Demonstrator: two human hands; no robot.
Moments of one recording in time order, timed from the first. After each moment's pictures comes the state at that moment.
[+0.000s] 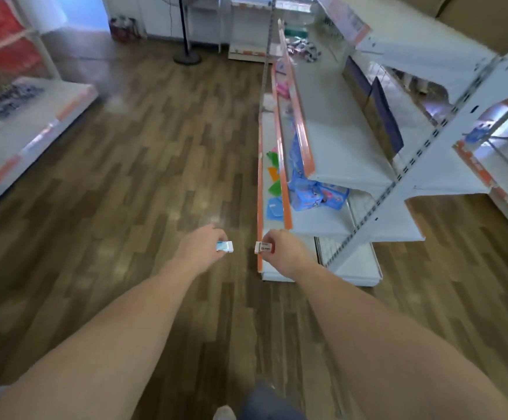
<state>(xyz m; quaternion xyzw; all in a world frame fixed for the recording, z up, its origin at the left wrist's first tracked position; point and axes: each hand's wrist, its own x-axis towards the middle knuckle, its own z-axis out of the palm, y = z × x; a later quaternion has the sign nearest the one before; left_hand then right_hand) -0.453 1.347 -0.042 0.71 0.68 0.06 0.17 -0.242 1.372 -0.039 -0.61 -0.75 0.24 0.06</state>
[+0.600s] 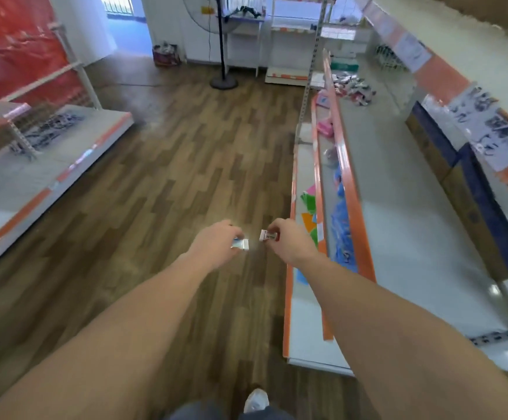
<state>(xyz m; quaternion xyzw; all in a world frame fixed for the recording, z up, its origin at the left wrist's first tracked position) -0.545 1.715 -0.013 0.71 0.69 0.05 0.12 -0.357 1.769 -0.022 -0.56 -0.79 0.23 0.12</state>
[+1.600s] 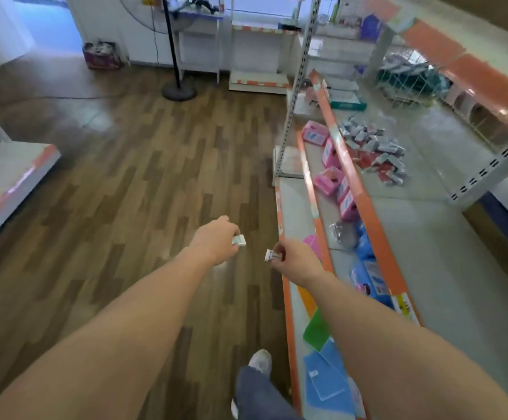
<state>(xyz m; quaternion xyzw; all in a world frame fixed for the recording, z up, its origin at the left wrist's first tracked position) -0.700 2.345 -0.021 0.74 0.65 0.02 0.16 -0.491 2.347 -0.056 -0.63 -0.73 0.25 0.06</state>
